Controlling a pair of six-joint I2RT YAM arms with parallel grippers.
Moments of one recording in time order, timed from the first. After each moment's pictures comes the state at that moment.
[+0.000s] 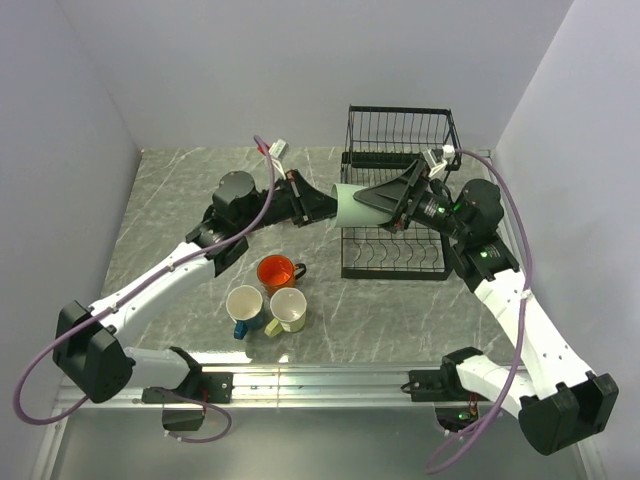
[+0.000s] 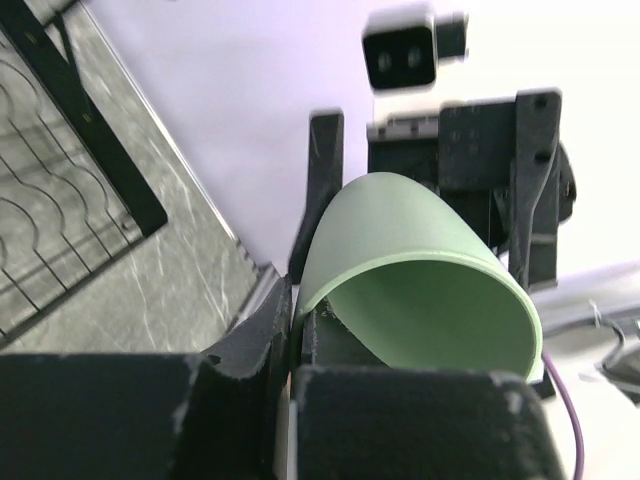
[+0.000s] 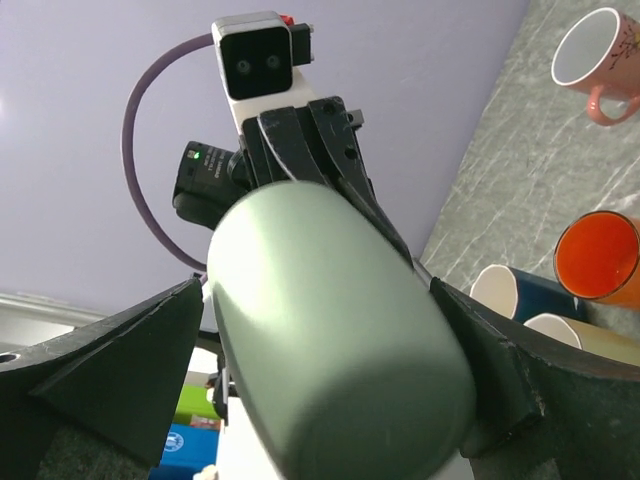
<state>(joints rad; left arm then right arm) -0.65 1.30 1.09 0.26 0.51 -1.06 0.32 1.01 0.98 0.10 -0.75 1.26</state>
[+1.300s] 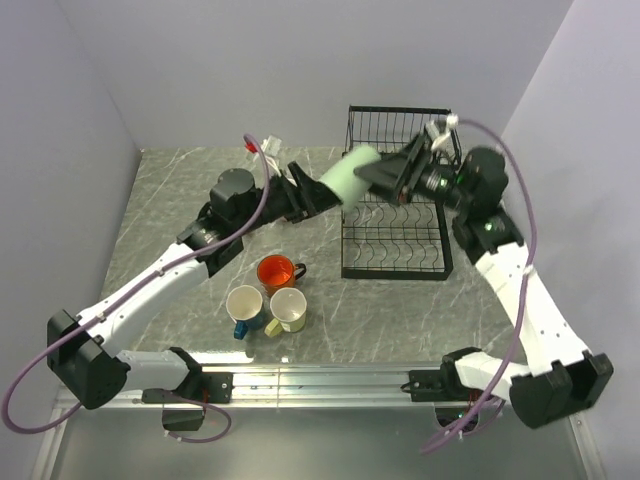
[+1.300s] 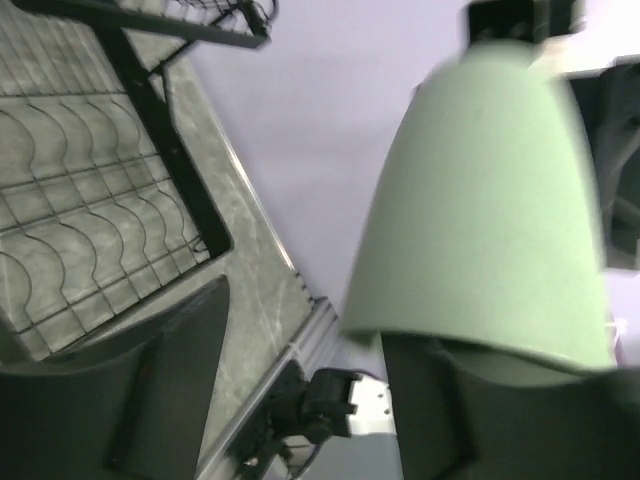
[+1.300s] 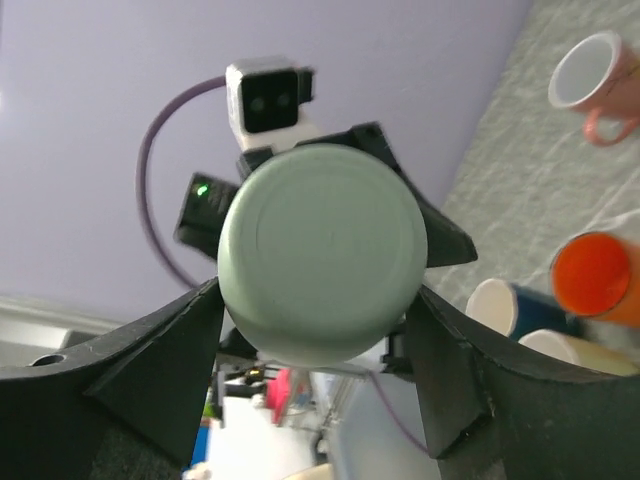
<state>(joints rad) -0.67 1.26 1.10 0.13 0.33 -0.99 0.28 1.09 1.10 0.05 -0.78 1.23</state>
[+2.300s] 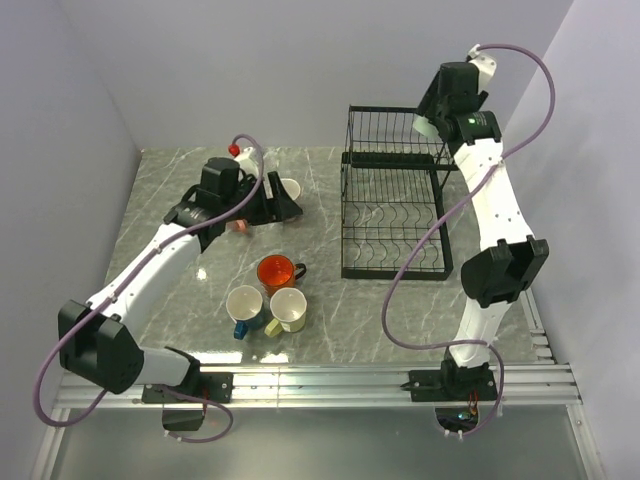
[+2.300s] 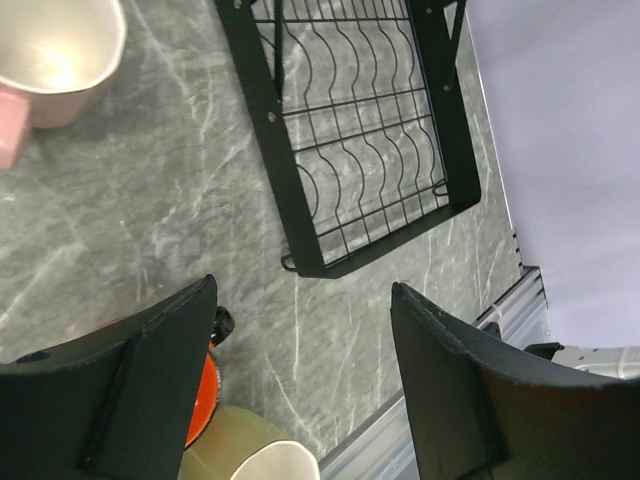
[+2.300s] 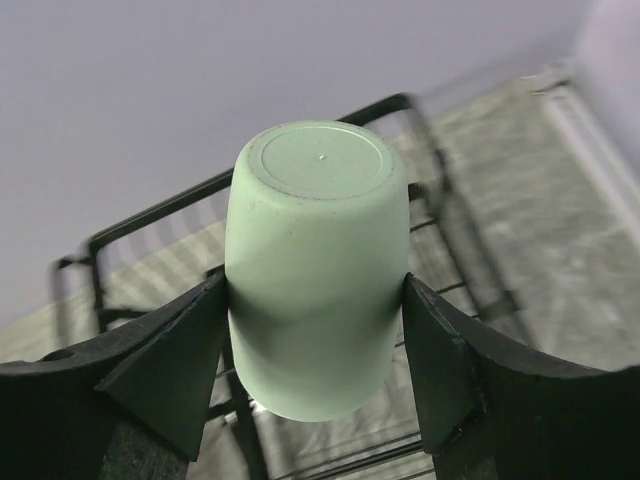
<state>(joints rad) -0.42 1.36 1.20 -0.37 0.35 -0.57 0.17 1.88 2.16 -0.70 0.39 0.46</state>
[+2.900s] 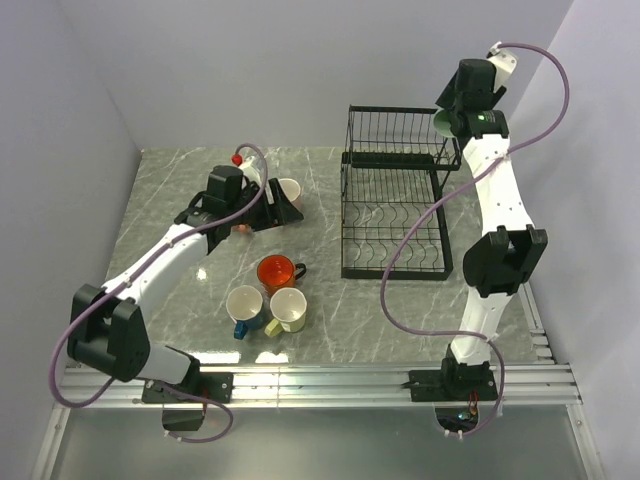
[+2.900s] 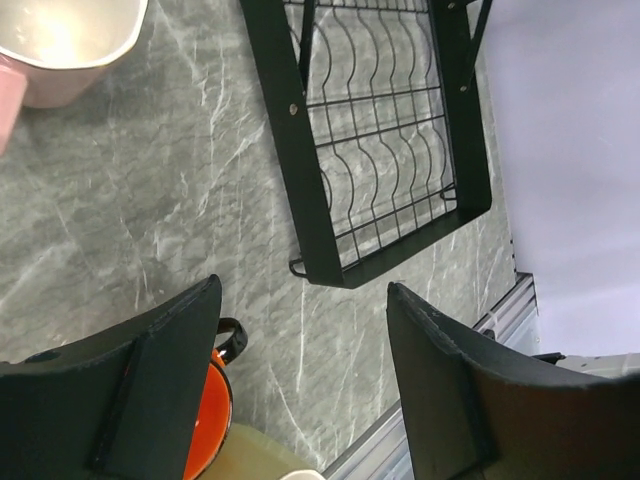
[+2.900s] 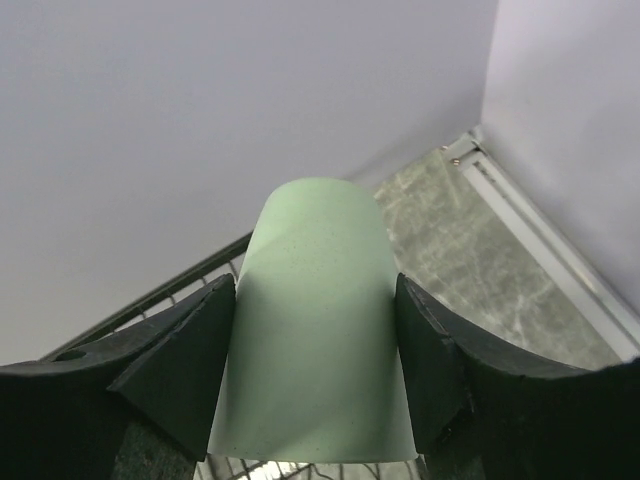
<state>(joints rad) -0.39 1.39 1.08 -0.23 0.39 -0.62 0.05 1.96 2.17 -0.56 0.46 0.42</state>
